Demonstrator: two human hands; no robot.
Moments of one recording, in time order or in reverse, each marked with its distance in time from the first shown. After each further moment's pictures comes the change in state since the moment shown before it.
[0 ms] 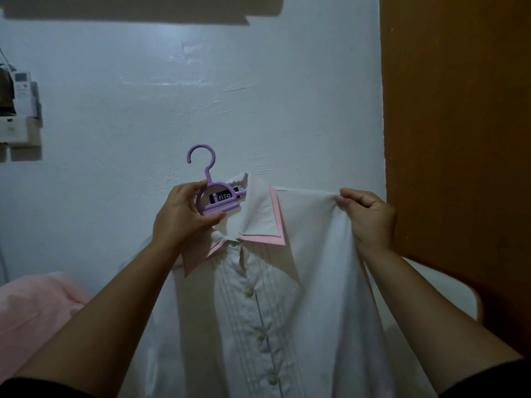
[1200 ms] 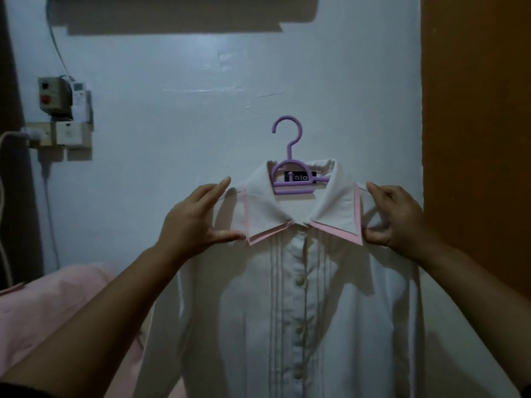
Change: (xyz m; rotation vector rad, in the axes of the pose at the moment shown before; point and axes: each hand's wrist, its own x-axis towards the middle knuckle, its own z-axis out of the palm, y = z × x) left_hand -0.017 -0.008 -0.049 0.274 0.003 0.399; right_hand 0.043 0.021 -0.018 -0.953 -0.508 -0.726
